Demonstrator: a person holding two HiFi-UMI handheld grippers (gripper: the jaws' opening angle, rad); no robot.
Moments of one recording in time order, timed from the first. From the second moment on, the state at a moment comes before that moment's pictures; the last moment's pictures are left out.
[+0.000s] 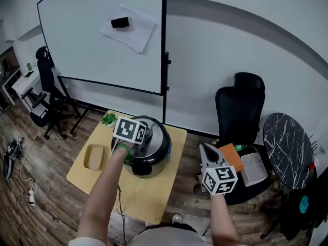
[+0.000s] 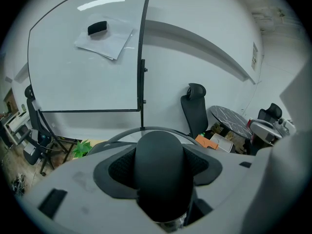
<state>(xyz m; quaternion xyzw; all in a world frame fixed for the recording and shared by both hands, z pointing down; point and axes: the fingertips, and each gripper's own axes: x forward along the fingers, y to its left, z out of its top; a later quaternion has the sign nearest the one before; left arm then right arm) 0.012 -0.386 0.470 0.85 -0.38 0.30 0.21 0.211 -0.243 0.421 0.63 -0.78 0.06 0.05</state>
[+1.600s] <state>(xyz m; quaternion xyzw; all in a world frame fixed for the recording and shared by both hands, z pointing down) 0.015 -0.386 0.473 0.85 -0.39 0.30 0.22 0.206 -0.249 0.427 0.62 -0.78 0.06 0.06</state>
